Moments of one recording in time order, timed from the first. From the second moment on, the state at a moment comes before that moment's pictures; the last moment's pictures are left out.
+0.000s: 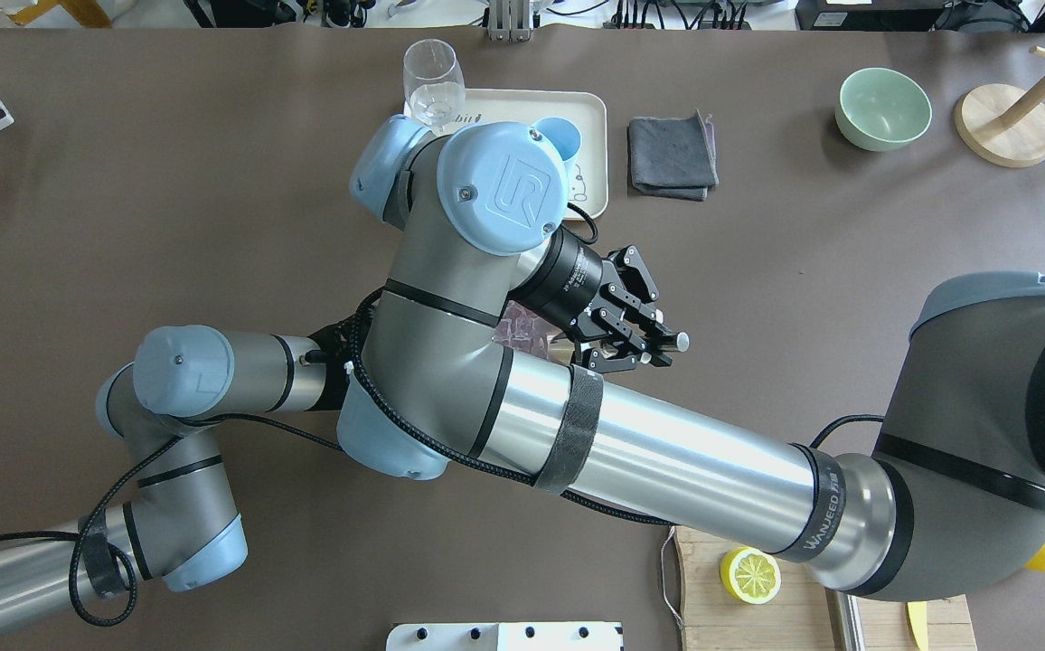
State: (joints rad) left arm -0.45 -1.97 -1.52 -2.62 -1.79 -0.09; right arm 0.51 -0.40 1.36 -2.78 1.75 -0.28
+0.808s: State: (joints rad) left arm -0.45 -1.98 -1.52 -2.63 -1.79 -0.09; right arm 0.49 -0.48 1.38 -2.60 1.75 -0.26
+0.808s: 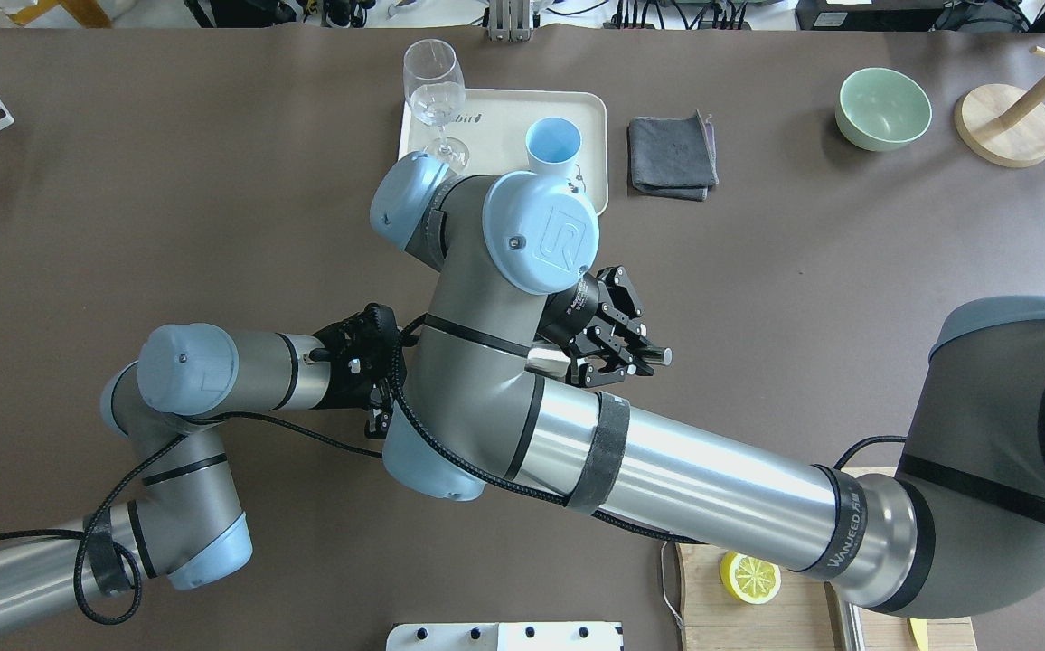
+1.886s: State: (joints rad) left arm -0.45 -1.98 -1.53 -2.63 -1.74 -0.09; right arm 0.49 -0.77 1.71 -2.27 1.76 -0.26
